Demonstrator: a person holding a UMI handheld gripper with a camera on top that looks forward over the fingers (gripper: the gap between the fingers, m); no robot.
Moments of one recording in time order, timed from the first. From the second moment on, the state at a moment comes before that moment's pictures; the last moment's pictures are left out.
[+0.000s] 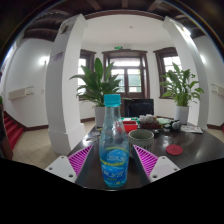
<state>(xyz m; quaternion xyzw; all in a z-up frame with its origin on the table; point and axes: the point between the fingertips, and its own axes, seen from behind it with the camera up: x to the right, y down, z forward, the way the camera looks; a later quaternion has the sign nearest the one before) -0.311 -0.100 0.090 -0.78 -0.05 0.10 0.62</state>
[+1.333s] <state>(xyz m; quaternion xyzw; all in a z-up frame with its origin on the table) -0.348 0.035 0.158 -0.42 0.54 0.63 0.36</state>
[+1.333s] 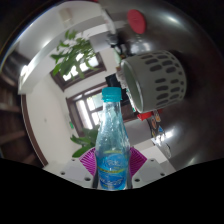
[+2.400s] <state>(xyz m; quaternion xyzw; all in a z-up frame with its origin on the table) -0.174 0.091 0.217 -0.77 0.07 -0.05 0.64</state>
